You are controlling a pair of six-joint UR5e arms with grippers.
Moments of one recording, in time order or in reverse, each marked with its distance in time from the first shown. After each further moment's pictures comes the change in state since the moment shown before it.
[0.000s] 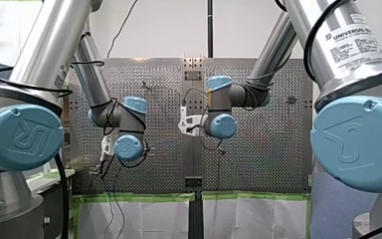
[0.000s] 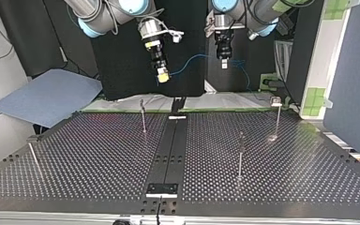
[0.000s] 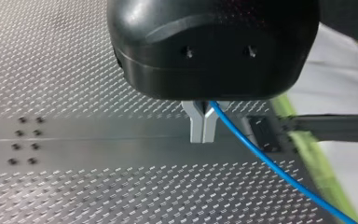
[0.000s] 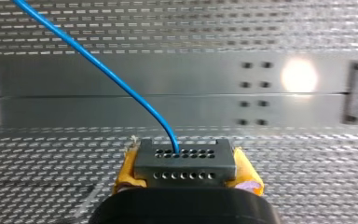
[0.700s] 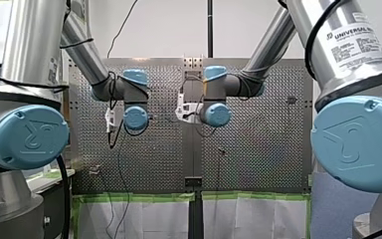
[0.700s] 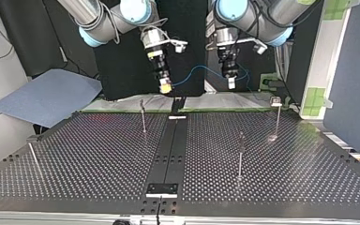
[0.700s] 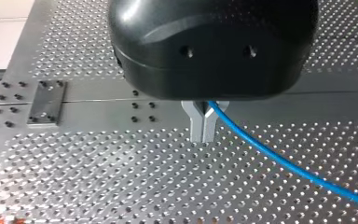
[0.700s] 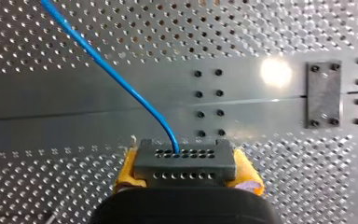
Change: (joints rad) left arm 0.066 0.203 0.116 -0.131 -0.002 0.004; right arm 0.003 0.015 -0.106 0.039 -0.001 0.029
